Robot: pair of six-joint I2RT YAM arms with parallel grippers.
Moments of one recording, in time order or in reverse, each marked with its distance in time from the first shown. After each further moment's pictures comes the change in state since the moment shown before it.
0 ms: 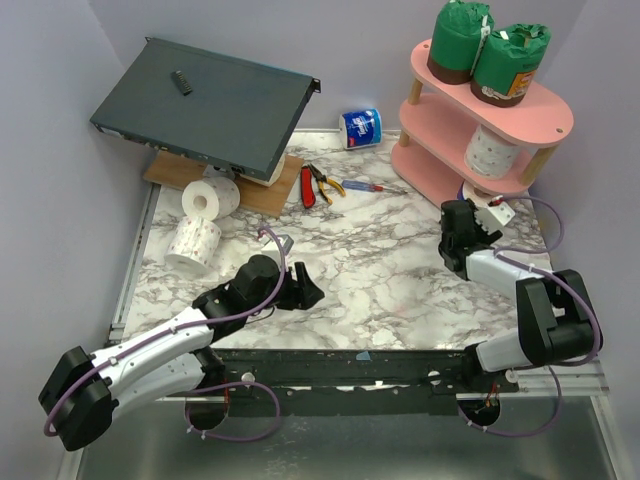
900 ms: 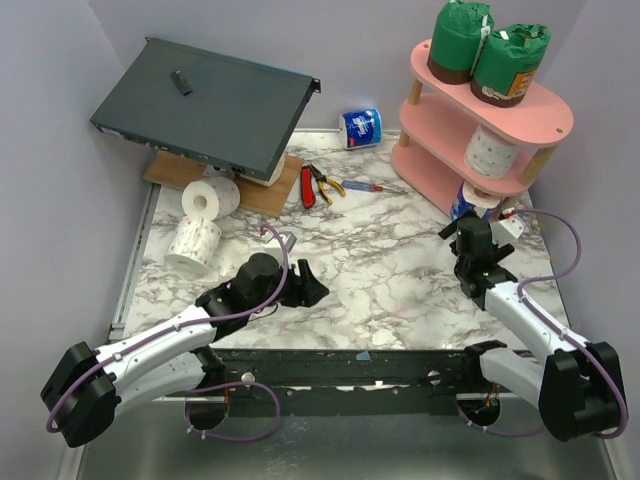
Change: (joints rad) left arm 0.000 0.030 0.000 0.088 0.031 0.004; right arm 0.000 -0.398 -0.119 -0.194 -0.209 -0.064
